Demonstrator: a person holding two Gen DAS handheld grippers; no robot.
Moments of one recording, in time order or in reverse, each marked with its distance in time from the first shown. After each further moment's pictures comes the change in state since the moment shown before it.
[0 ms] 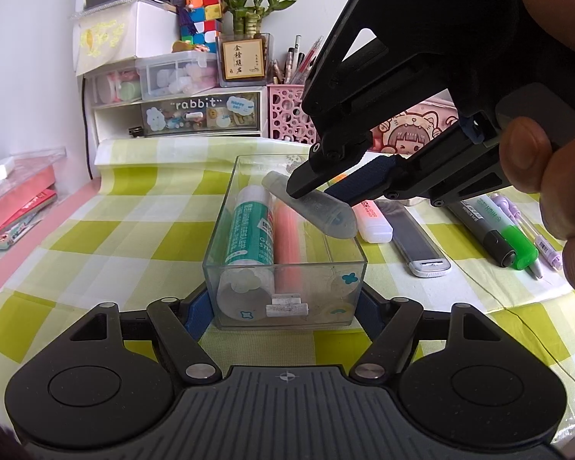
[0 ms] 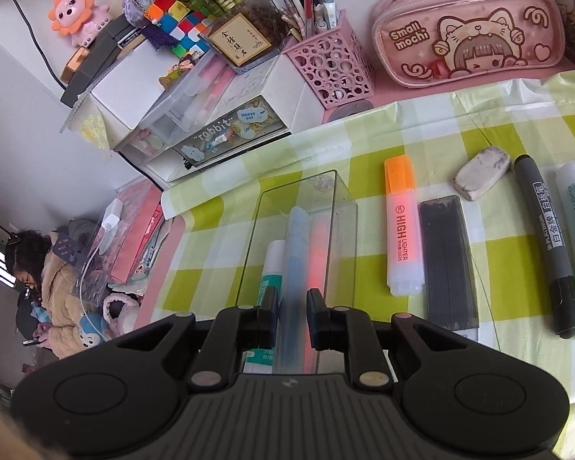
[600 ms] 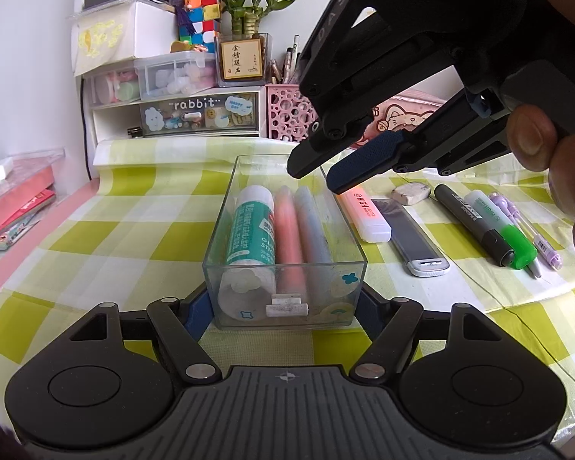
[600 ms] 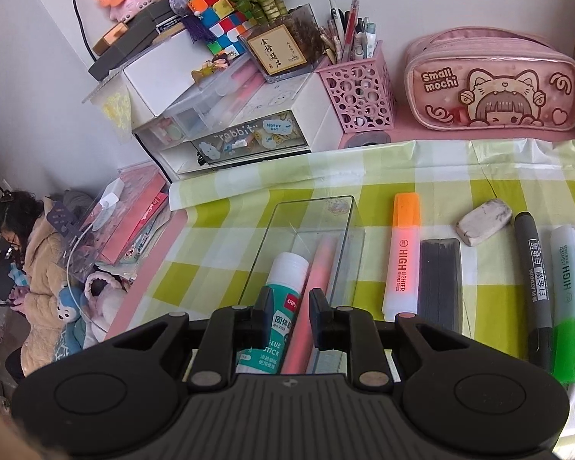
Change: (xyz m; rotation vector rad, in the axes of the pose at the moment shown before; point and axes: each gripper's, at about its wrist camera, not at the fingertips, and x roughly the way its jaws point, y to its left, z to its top) left arm 0.003 0.001 0.001 0.003 0.000 -0.003; right arm -0.009 0.015 0.003 -0.163 -0.035 -0.033
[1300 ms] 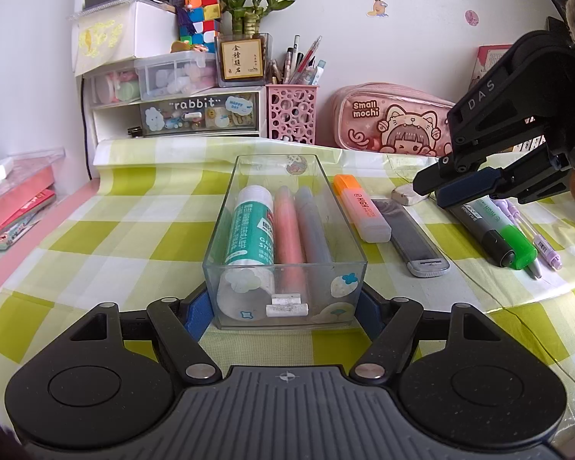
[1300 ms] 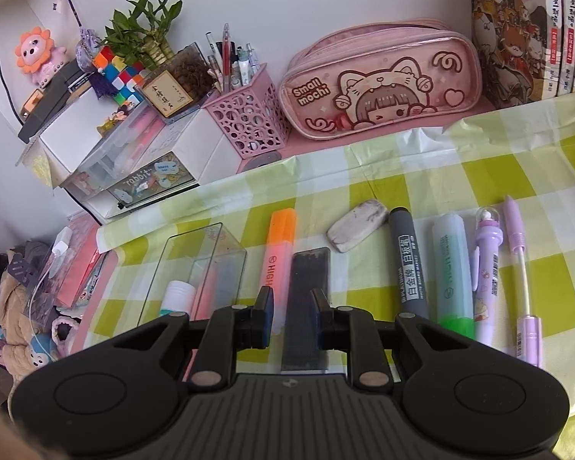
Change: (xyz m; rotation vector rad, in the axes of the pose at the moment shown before) left arm 0.000 0.000 0.000 0.001 0.000 -0.001; right arm -0.026 -0.078 -0.001 0.143 -0.065 -0.120
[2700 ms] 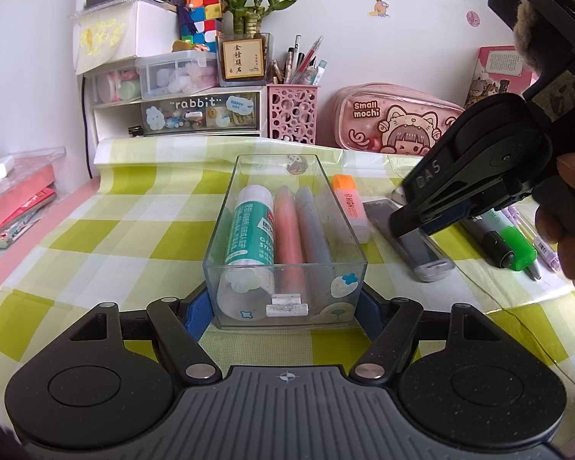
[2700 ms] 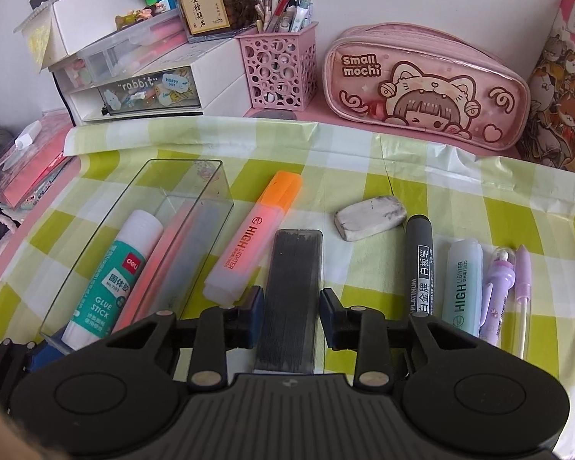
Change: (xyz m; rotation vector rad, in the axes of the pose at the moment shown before) left arm -0.001 -0.001 -0.001 -0.003 0.000 0.001; right arm 0.035 0.036 -0.013 -0.328 0.067 -0.160
